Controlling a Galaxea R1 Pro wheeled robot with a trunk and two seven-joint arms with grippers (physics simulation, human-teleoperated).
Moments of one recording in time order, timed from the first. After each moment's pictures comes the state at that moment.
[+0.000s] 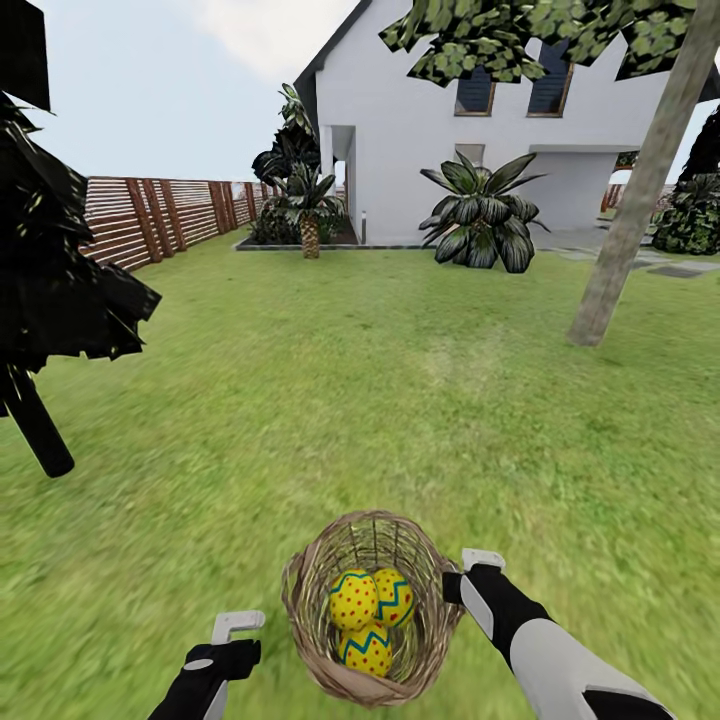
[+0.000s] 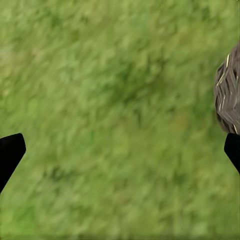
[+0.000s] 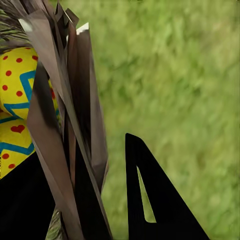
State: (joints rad) left arm -0.31 -0.03 0.00 -0.71 0.04 0.29 0.18; right arm -0.72 0.08 -0.14 -0.30 0.00 0.38 -0.18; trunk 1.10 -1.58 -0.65
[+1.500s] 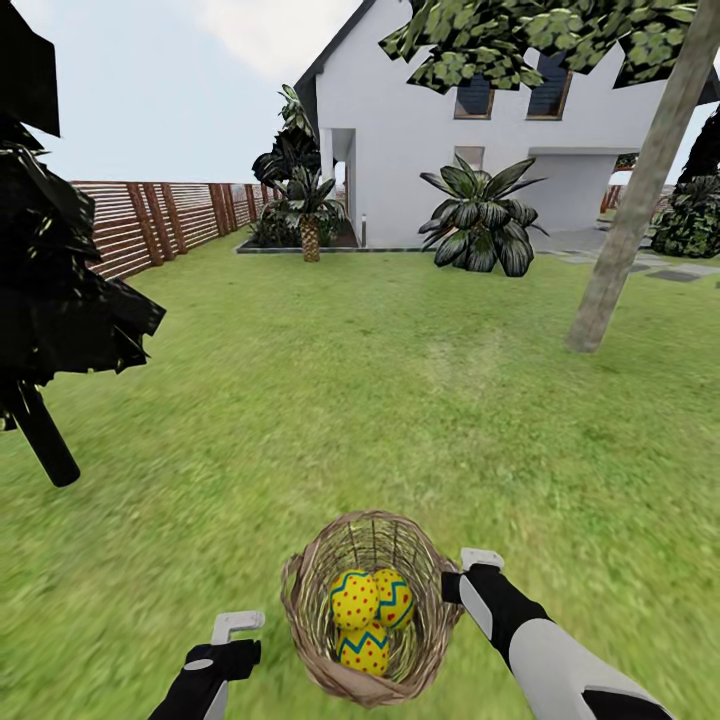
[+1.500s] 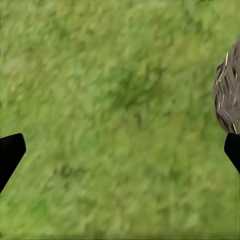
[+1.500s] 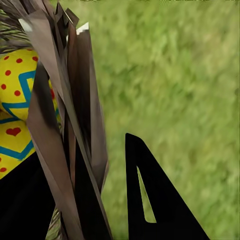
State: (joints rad) left arm -0.31 -0.03 0.00 -0.71 0.04 0.29 0.18; right arm -0.72 0.09 -0.13 -0.30 0.00 0.38 -0.18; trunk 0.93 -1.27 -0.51
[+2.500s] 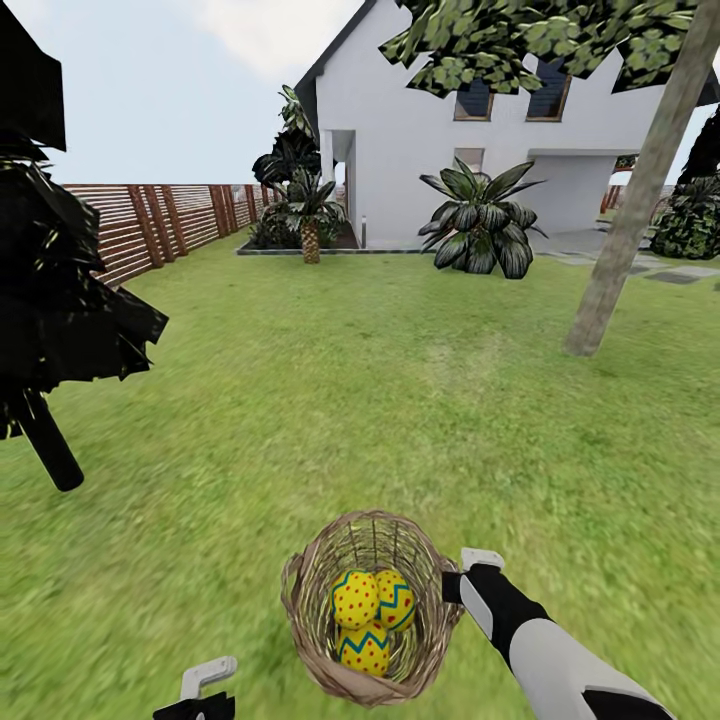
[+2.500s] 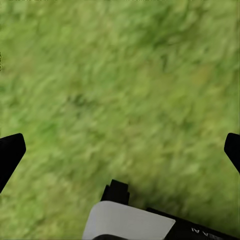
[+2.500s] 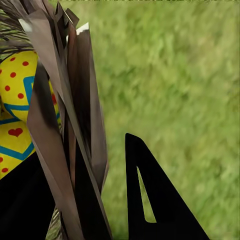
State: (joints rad) left arm -0.33 -0.02 0.17 -0.49 0.09 0.29 0.21; right arm -0.72 0.09 -0.14 -0.30 0.00 0.38 -0.18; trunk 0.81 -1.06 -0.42
